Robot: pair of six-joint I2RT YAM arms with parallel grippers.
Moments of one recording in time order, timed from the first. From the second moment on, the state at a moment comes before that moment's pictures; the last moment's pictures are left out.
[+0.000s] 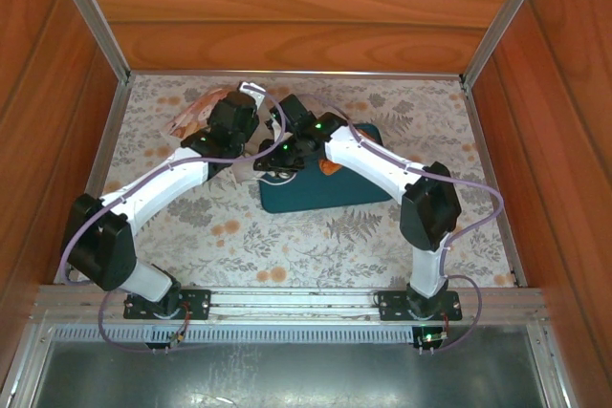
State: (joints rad) left arm -0.59 1.49 1.15 -0.17 -0.59 0.25; right arm 0.83 1.91 1.67 -0.76 -0.39 0.65
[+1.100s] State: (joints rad) left arm -0.59 1.48 1.14 -0.18 -0.54 0.23; right arm 0.81 2.13 1.85 -0.75 -0.46 0.70
